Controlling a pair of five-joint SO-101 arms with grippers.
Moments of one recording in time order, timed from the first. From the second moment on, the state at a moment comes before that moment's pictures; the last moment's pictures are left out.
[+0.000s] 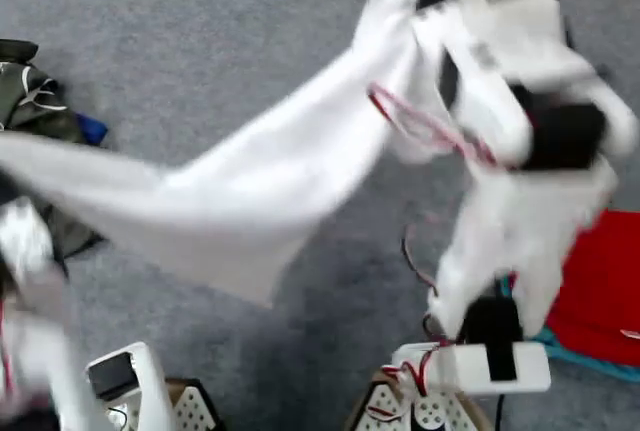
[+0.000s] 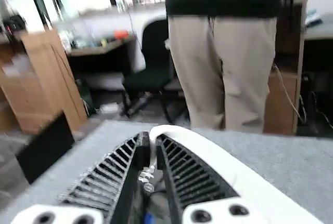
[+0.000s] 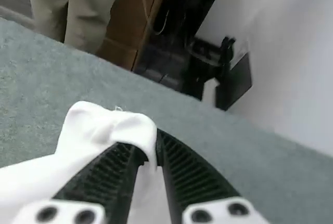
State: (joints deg) left arm -28.0 -78.2 34.2 54.3 -19.2; right arm -6.9 -1.5 -45.1 82.9 10.0
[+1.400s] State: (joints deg) left arm 24.0 -23.5 32.9 65.6 2.9; right arm 13.5 50.2 -64.2 67.0 -1.2
